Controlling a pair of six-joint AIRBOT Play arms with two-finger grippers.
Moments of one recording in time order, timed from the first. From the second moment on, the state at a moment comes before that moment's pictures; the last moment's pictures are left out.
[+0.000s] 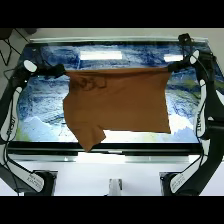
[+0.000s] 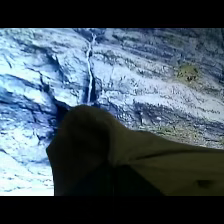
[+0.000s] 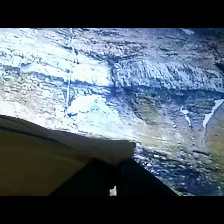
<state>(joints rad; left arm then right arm) 0.04 -1.85 1.74 1.12 -0.78 -1.52 -0.12 -1.96 2.02 -1.51 0.96 1.15</state>
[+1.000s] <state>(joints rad) 0.16 -1.86 1.75 1.13 -1.52 -1.50 -0.18 -1.89 1.91 -1.47 1.66 1.03</state>
